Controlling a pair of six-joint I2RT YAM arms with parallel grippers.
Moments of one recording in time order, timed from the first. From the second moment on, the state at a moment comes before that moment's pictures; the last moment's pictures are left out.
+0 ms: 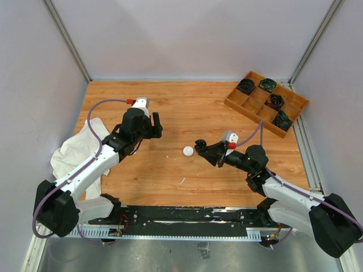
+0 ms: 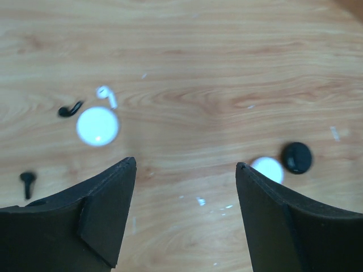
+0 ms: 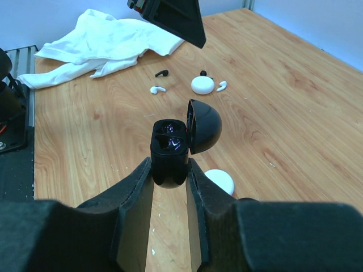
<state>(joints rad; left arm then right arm) -0.51 1.15 0.84 -0.17 -0.19 -0.36 0.59 0.99 0.26 0.79 -0.57 0.03</state>
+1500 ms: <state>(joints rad) 0.02 1.70 1.04 -0.51 -0.05 -0.15 0.59 0.96 0.26 0.64 -0.48 -0.04</state>
